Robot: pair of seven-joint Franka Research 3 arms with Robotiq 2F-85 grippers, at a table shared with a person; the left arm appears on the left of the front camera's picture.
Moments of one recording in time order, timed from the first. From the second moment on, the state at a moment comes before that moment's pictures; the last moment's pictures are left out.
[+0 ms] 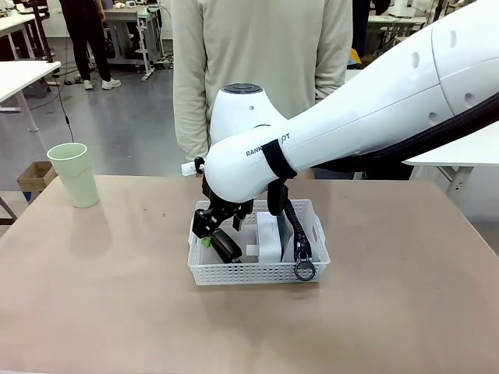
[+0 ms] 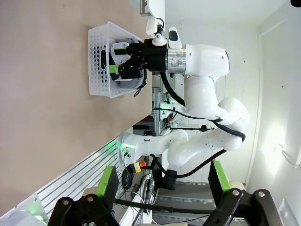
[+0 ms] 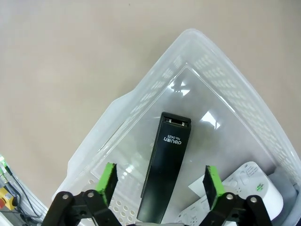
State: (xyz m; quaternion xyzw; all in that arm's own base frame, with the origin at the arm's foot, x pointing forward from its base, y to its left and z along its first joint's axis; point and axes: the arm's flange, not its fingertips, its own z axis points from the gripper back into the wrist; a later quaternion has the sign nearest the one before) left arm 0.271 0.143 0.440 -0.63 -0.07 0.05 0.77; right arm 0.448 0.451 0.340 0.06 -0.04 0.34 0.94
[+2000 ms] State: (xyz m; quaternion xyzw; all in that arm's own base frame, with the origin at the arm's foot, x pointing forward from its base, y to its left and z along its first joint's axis) left arm 0.271 0.143 0.439 -0.63 -0.07 0.05 0.77; right arm 0.305 -0.066 0.402 0.62 -0.10 0.09 0.77
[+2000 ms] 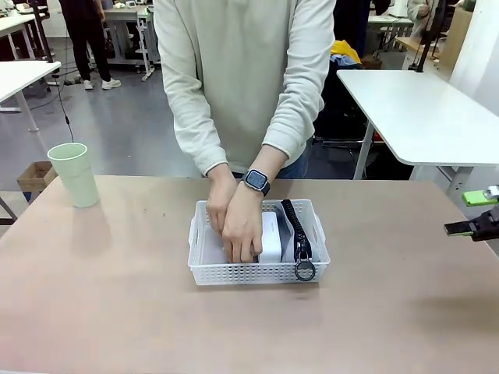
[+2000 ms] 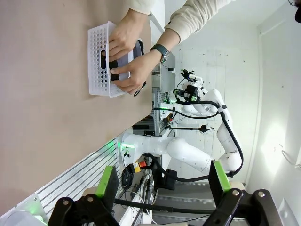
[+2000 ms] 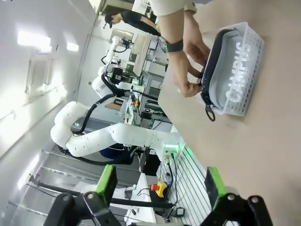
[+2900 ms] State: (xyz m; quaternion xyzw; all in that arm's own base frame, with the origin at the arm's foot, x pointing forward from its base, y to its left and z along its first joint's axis) left arm 0.271 0.143 0.439 -0.63 -0.07 0.05 0.77; right arm 0.303 -0.072 0.402 0.62 -0.10 0.08 0.77
